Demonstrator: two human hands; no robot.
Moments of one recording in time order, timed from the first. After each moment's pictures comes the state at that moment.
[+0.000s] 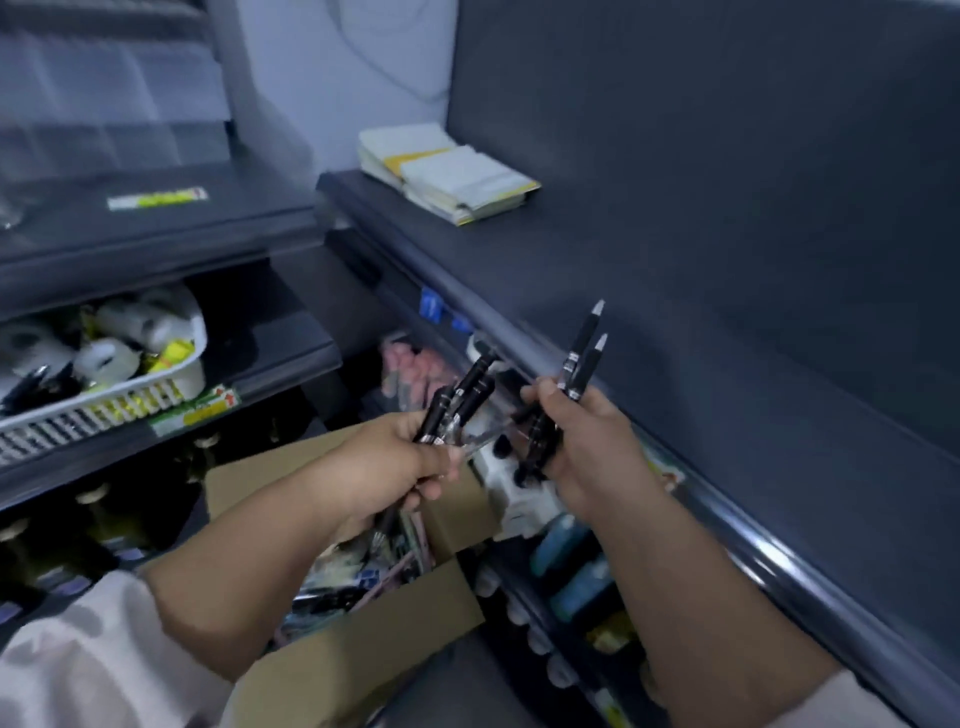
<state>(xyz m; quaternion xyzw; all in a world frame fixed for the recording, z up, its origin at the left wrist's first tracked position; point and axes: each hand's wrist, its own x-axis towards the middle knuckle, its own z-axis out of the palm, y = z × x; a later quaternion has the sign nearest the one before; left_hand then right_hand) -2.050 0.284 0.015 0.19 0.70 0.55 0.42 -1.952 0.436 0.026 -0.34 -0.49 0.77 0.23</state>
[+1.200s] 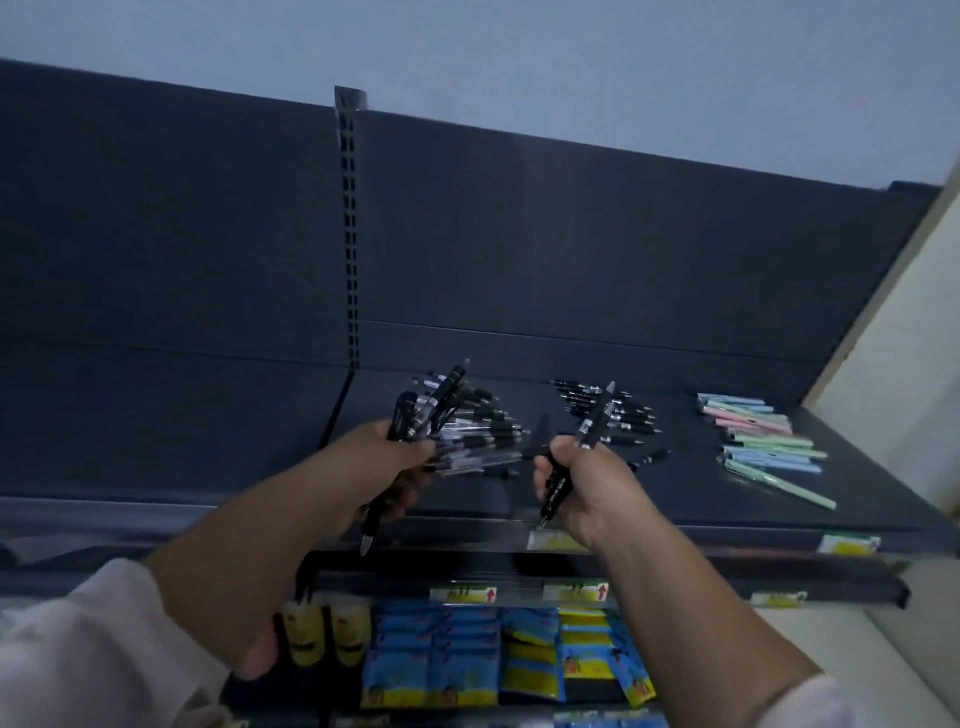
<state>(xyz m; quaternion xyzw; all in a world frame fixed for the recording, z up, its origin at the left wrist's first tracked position) -1.483 0.504 0.104 0.46 0.60 0.35 0.56 -1.278 0.522 0.086 -0.55 -0.21 0.60 0.54</state>
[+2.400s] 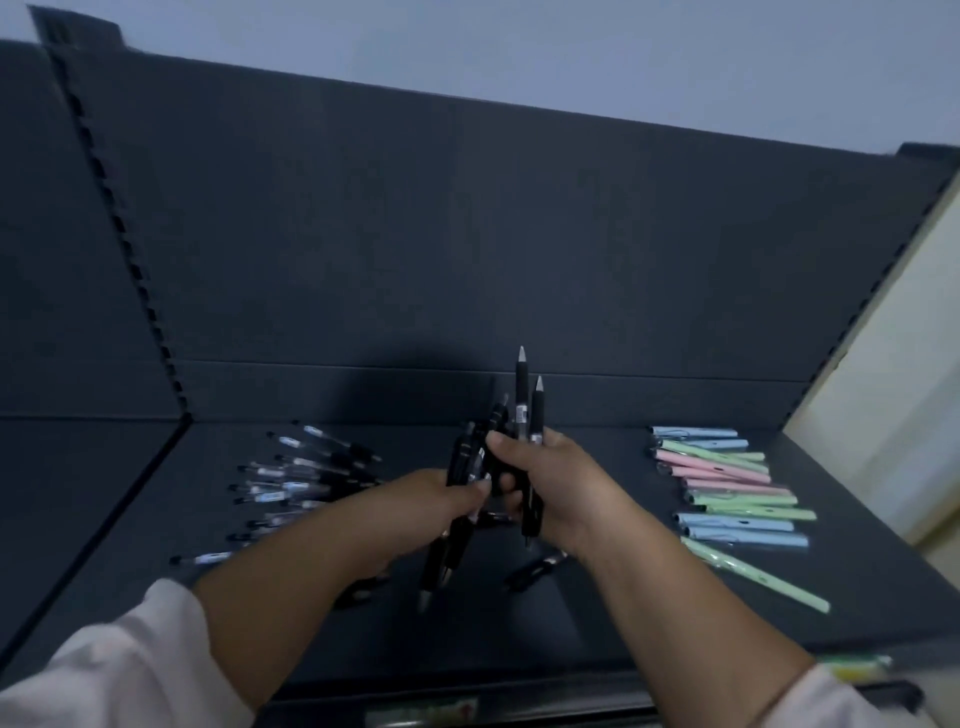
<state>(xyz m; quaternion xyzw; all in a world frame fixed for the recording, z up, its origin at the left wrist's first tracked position) -1.298 0.666 0.083 0.59 0.57 0.20 0.53 -1.151 0.675 0.095 -0.52 -0.36 0.64 0.44</state>
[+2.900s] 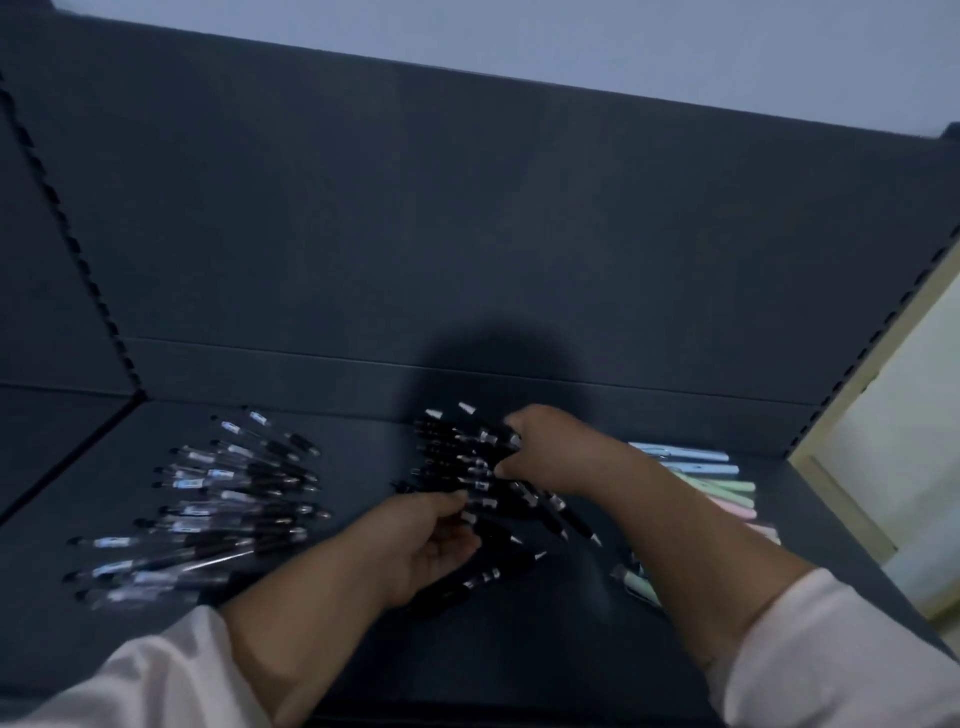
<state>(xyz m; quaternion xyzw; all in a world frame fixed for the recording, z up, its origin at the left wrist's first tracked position) -1.194 0.688 0.048 0.18 0.56 0.40 0.70 -1.054 0.752 0.105 -0.56 -0.80 0.20 0.03</state>
